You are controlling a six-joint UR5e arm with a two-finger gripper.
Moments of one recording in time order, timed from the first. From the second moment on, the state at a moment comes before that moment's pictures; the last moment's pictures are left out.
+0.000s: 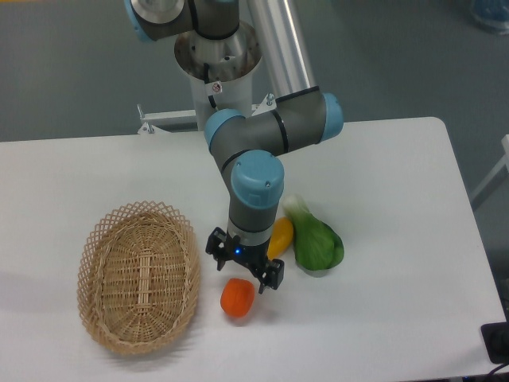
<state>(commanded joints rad) 2.32 -2.06 -1.72 -0.78 1.41 0.87</state>
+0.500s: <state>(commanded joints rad) 2.31 -2.10 -1.69 -0.78 1.41 0.86</state>
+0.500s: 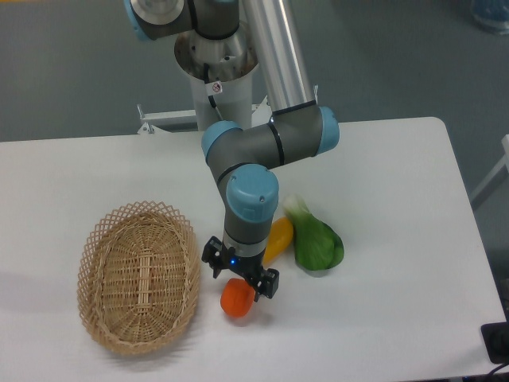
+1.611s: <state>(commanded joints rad) 2.31 -2.10 -1.68 -0.78 1.44 0.86</state>
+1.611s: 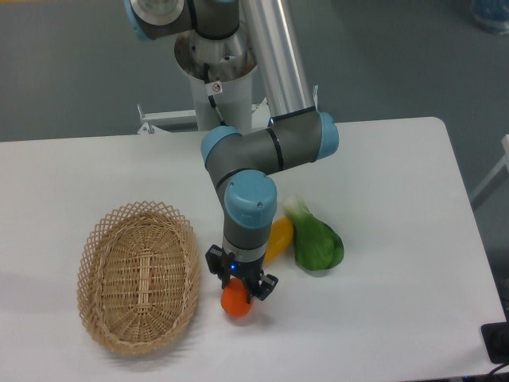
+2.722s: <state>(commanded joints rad) 2.43 -1.93 -1.37 -1.21 1.46 1.15</state>
